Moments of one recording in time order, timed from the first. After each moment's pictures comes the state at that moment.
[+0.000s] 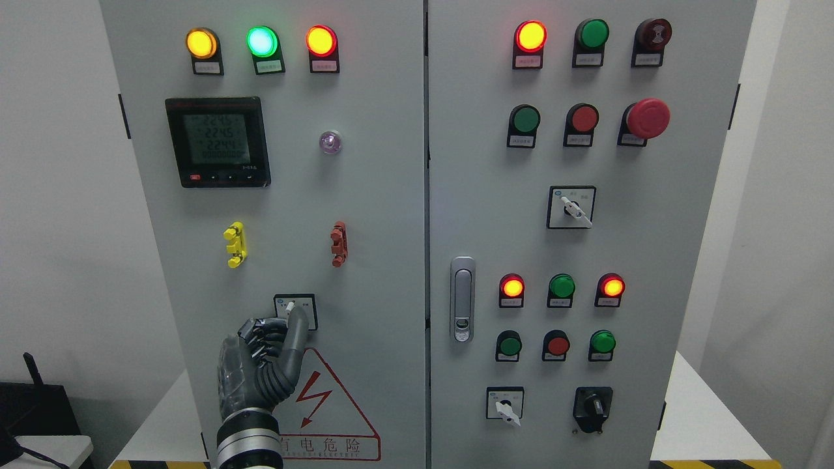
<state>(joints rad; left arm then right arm) -0.46 -0.11 -0.10 -1.88 -0.15 0.60 0.43 0.08 0.12 0.06 -0.14 0.00 0.09 -0.04</state>
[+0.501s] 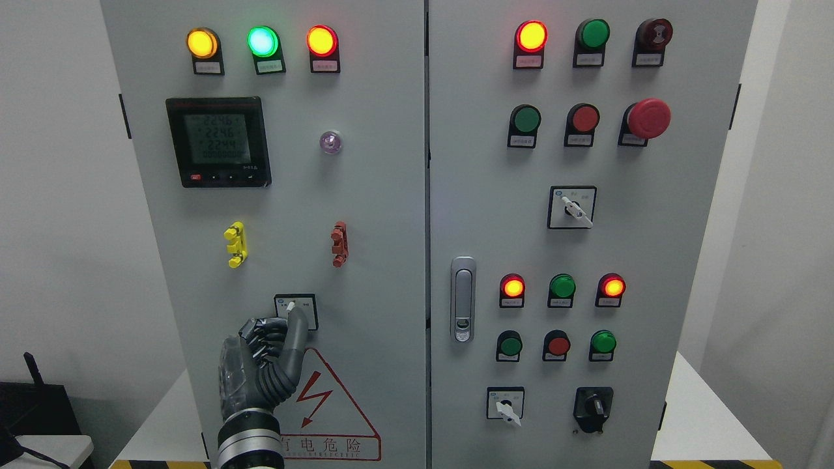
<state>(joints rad) -0.46 -0.11 -0.11 -1.88 -0.15 0.60 0.43 0.08 0.12 0.06 -0.14 0.00 0.09 -0.04</state>
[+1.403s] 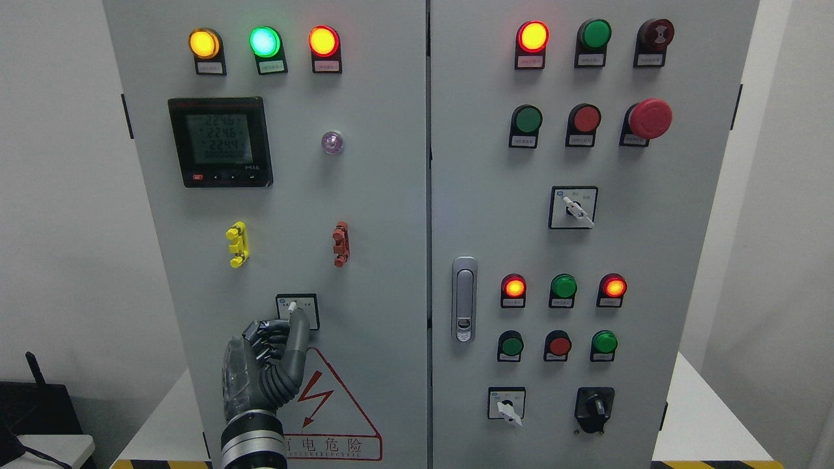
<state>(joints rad) -0.46 -0.11 -0.12 -1.88 -0.16 0.61 0.43 0.08 0.12 0.06 -0.14 0.00 0.09 -0.04</state>
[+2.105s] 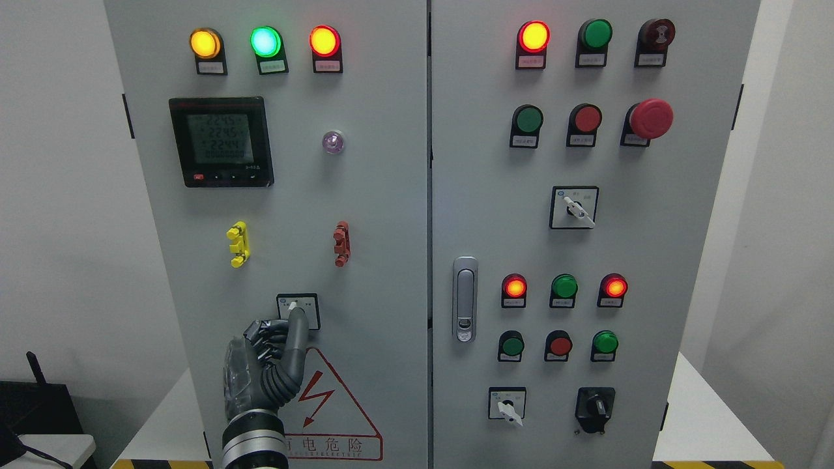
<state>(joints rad) -0.46 -0.11 -0.12 -1.88 -0.16 0.61 0.43 0.08 0.12 0.06 -0.14 0.00 0.09 -0.04</state>
